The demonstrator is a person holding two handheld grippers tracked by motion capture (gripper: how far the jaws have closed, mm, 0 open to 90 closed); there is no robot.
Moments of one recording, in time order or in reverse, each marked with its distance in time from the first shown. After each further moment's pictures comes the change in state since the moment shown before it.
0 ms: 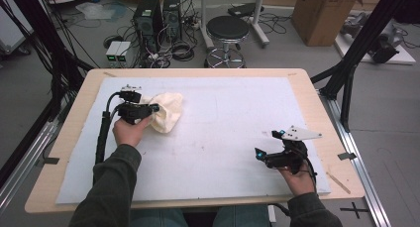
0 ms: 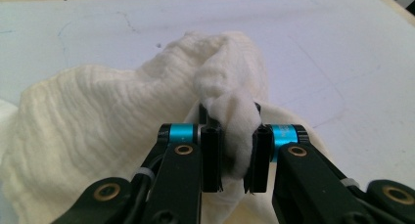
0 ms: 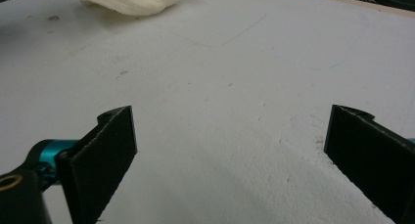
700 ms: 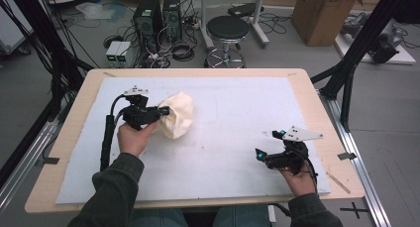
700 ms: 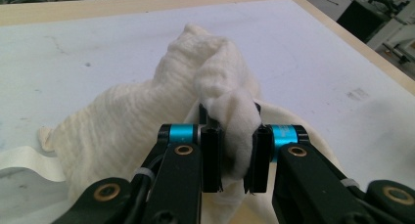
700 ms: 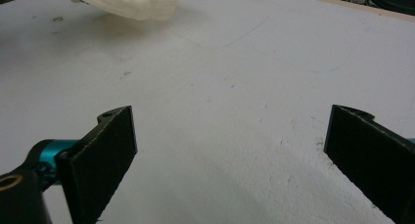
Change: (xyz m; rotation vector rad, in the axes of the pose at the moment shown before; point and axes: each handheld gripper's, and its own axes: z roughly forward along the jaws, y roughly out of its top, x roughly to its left) left arm -0.047 0.001 -0.026 -0.037 -0.149 0.061; right arm 0.002 0.001 -0.003 -0.006 0.004 -0.003
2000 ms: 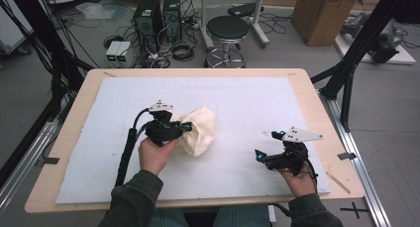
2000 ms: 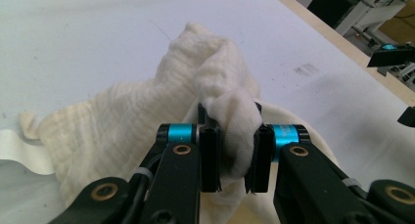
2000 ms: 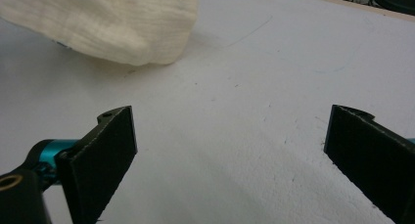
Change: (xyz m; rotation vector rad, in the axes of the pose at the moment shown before) left arm -0.063 -0.026 0.020 0.043 -0.072 0.012; right arm 0.002 0.000 0.000 0.001 0.009 -0.012
